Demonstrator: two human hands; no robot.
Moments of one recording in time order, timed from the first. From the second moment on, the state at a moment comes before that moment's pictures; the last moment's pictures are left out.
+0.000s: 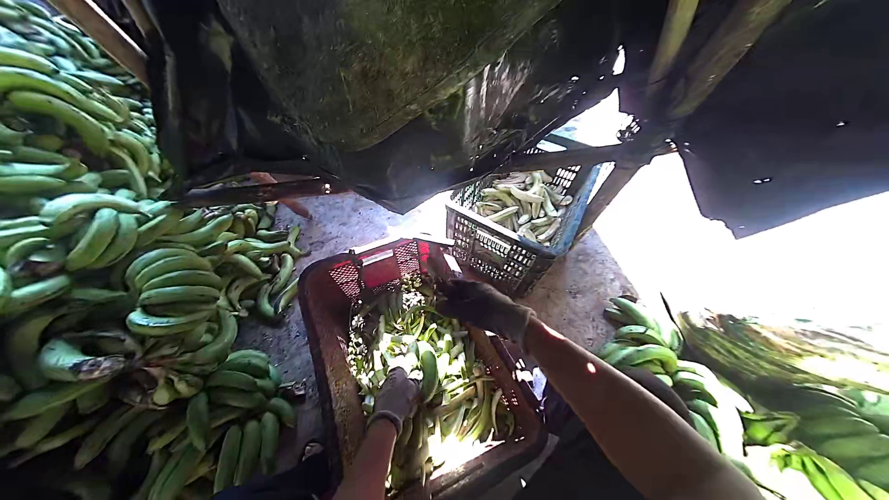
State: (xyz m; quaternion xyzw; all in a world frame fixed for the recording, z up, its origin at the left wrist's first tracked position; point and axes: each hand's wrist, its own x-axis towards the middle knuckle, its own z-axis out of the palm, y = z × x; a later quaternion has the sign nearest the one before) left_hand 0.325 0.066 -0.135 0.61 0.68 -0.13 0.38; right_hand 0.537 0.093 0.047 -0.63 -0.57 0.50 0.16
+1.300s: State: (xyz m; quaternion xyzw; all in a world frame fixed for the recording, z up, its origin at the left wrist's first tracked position) left_hand 0.243 0.135 -0.004 0.27 0.52 0.59 0.55; right_hand 0.464 0.052 0.013 -0.45 -0.85 0.29 0.02
